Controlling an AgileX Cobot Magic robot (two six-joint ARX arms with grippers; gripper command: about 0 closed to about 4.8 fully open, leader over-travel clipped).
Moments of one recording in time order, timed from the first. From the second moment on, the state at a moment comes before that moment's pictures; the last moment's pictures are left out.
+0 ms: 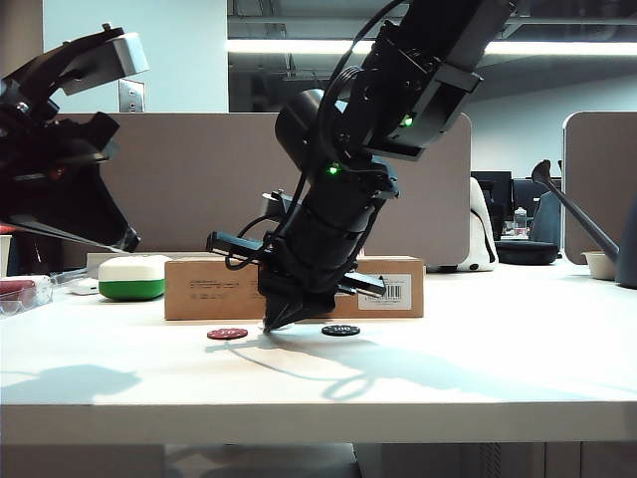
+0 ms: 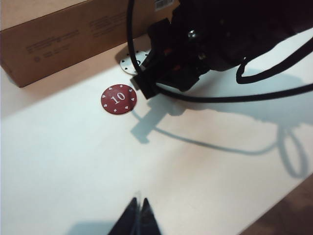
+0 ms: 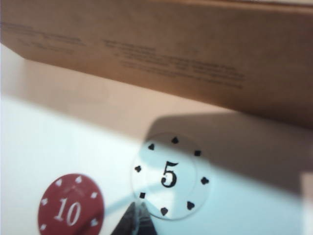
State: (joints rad) left arm -0.58 0.96 0.40 0.00 -0.02 0.03; right arm 0.70 2.08 1.33 -0.03 0.01 0.43
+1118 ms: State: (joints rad) left arm -0.56 0.94 0.40 0.00 -0.03 0.03; right arm 0.68 2.07 1.33 -0.06 -0.04 0.49
